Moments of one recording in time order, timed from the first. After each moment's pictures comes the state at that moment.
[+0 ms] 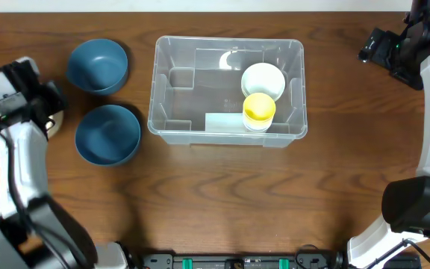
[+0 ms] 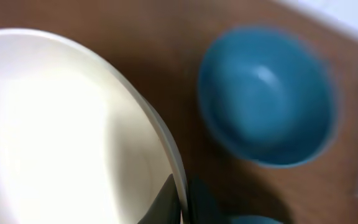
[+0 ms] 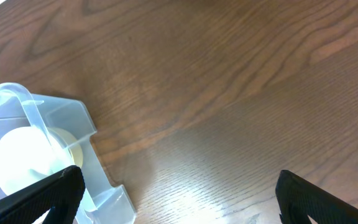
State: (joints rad) left arm 0.48 1.55 1.16 -0.38 0.17 -0.09; right arm -0.15 1.86 2.00 -1.30 0.04 0.40
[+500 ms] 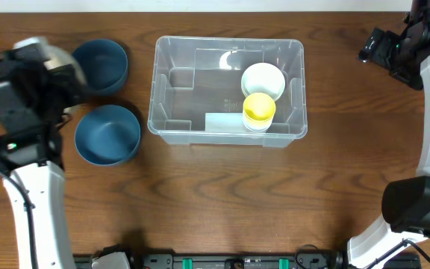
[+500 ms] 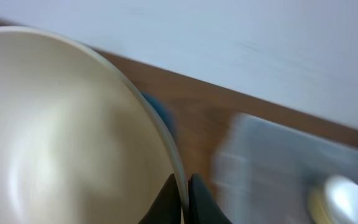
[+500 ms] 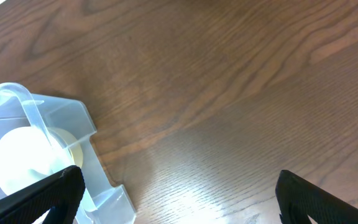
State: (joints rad) left arm 0.26 1.23 1.16 -0.44 0.35 -0.16; right arm -0.15 1.86 2.00 -1.30 0.04 0.40
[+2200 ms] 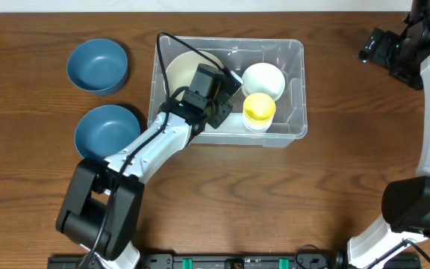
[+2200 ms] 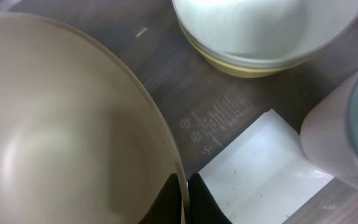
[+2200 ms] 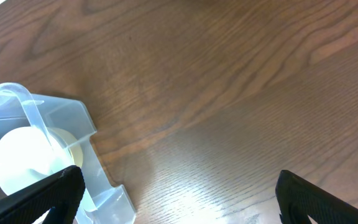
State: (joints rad) left arm -0.49 1.79 1.16 -0.26 0.01 0.27; right arm -0.15 1.86 2.00 -1.30 0.04 0.40
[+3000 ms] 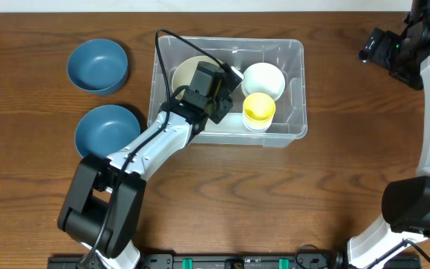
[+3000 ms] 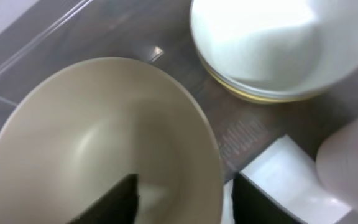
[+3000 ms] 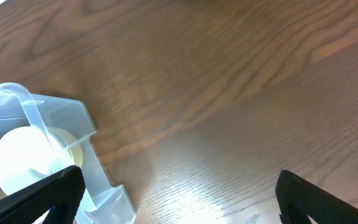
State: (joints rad) left arm -0.49 1.80 1.16 -0.17 0.00 0.27; right arm -0.15 1.86 2.00 -1.30 0.04 0.40
